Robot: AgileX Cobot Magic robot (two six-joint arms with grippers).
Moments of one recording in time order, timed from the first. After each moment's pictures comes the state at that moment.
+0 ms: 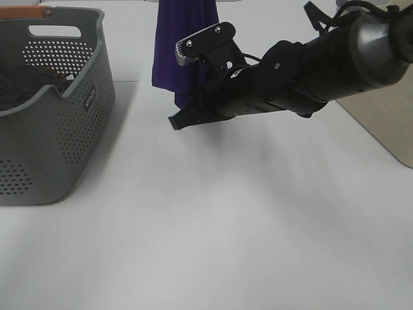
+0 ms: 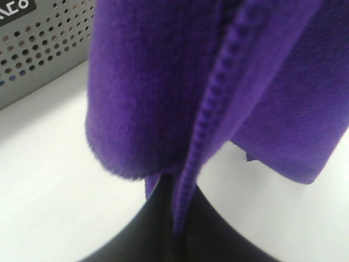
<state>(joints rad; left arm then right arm) -0.53 1.88 -2.04 -0.22 0.64 0.07 0.60 1.98 -1.12 0.62 -0.14 -0.77</state>
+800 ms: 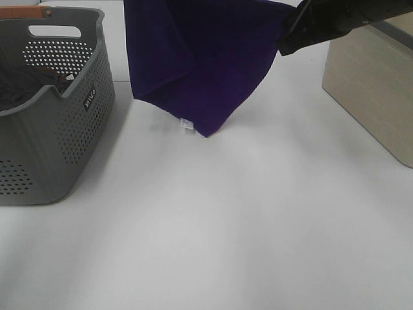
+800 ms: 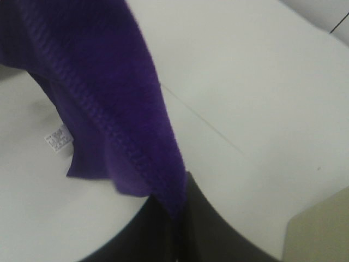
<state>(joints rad) -0.39 1.87 -2.04 -0.21 0.77 0.09 0.27 1.61 -1.12 0.39 0.22 -0.89</state>
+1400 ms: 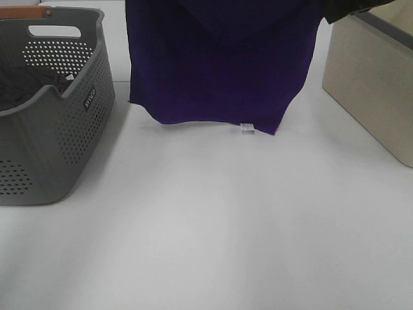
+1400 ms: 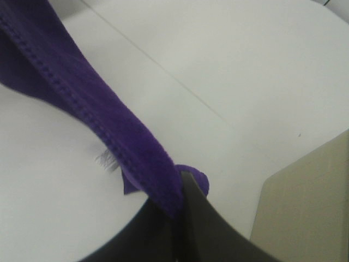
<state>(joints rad) -0.39 1.80 -1.84 -0.26 0.82 0.13 0.15 1.58 -1.28 0.30 0.56 -0.86</state>
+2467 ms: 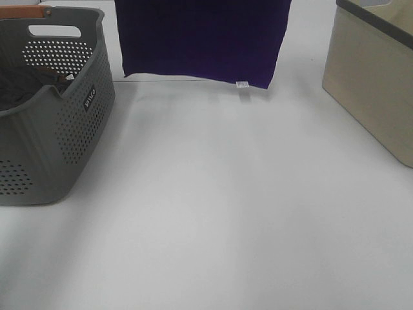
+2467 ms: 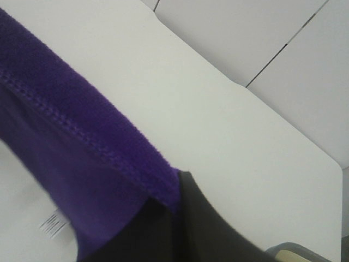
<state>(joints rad) -0.29 1.93 -1.77 -0.36 0.34 0.30 0.15 1.95 -1.78 0.25 0.41 -0.86</state>
